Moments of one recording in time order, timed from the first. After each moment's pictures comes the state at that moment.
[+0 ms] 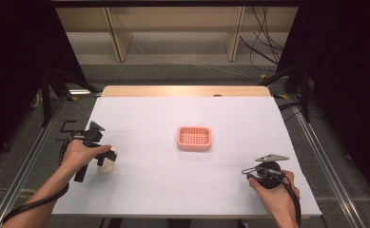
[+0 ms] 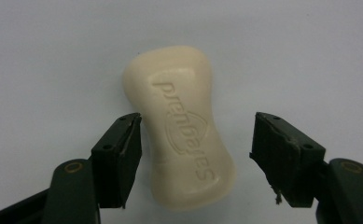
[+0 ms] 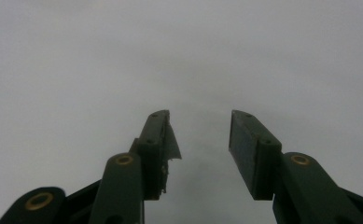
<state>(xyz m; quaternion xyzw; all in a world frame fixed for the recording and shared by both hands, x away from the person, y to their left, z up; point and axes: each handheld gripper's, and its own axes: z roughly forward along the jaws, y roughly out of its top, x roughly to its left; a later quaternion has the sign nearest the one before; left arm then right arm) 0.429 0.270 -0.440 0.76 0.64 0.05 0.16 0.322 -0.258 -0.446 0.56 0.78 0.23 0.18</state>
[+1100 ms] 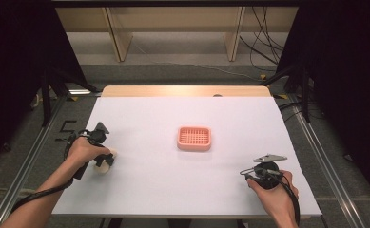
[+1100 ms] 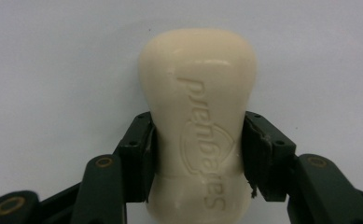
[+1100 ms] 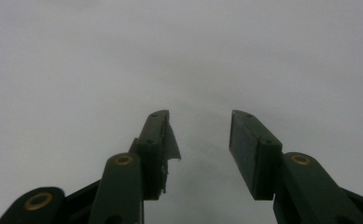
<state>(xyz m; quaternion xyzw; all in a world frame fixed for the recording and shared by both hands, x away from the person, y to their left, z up) 0.446 0.272 -0.460 0.79 0.61 0.02 0.08 0.323 -0.255 -0.448 0.55 0.78 0.23 0.17</state>
